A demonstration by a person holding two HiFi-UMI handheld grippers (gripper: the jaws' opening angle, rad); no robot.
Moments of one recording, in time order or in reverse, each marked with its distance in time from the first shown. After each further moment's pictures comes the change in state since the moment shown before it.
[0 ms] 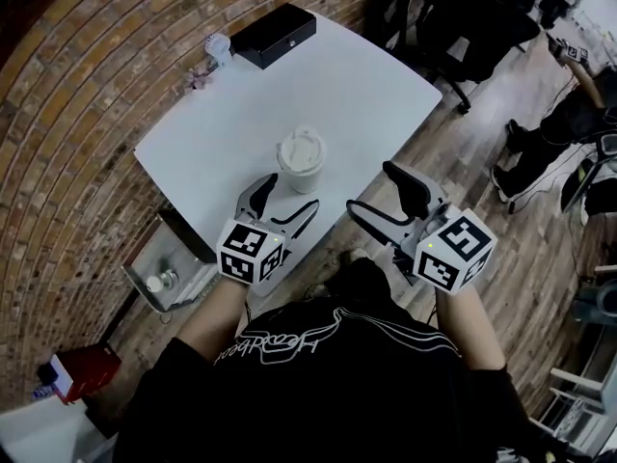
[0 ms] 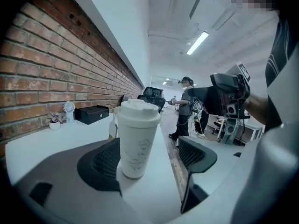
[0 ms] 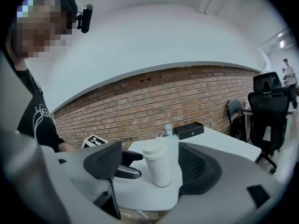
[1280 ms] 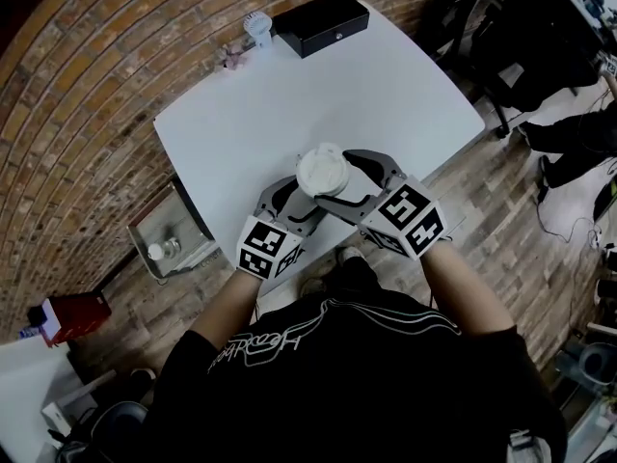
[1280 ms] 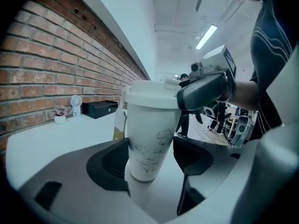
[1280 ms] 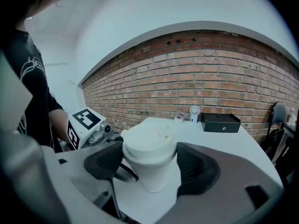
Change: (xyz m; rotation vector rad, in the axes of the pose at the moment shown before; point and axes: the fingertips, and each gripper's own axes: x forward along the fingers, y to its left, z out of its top) left arm 0.039 0.031 -0.023 -0.026 0.036 0.116; right arm 0.133 -0.013 -0.054 -0.265 0.332 0.327
